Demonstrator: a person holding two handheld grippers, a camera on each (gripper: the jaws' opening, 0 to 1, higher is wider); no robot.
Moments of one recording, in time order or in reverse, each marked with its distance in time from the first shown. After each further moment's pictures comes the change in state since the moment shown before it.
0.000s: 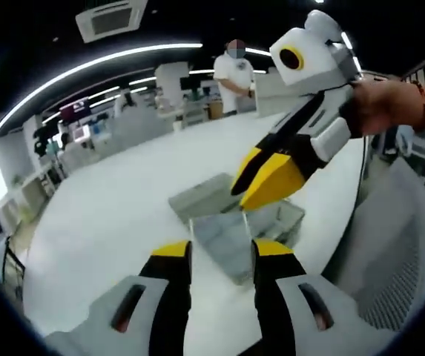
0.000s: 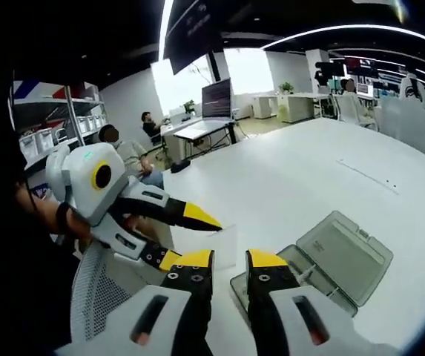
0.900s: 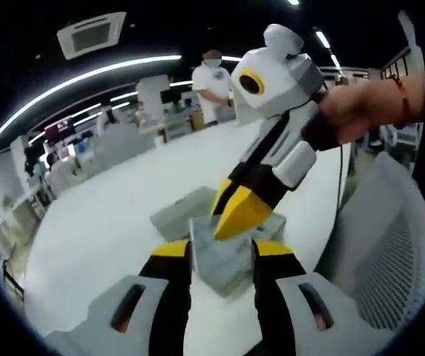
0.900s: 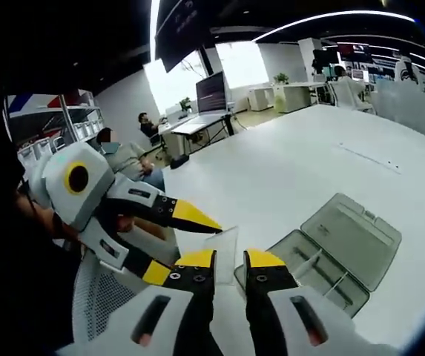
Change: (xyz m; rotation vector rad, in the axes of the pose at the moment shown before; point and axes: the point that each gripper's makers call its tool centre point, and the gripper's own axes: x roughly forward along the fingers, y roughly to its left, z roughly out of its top) left arm 0.007 -0.019 0.012 0.084 -0.056 -0.077; right arm 0.008 -0.004 -0.016 0.072 0.029 0.022
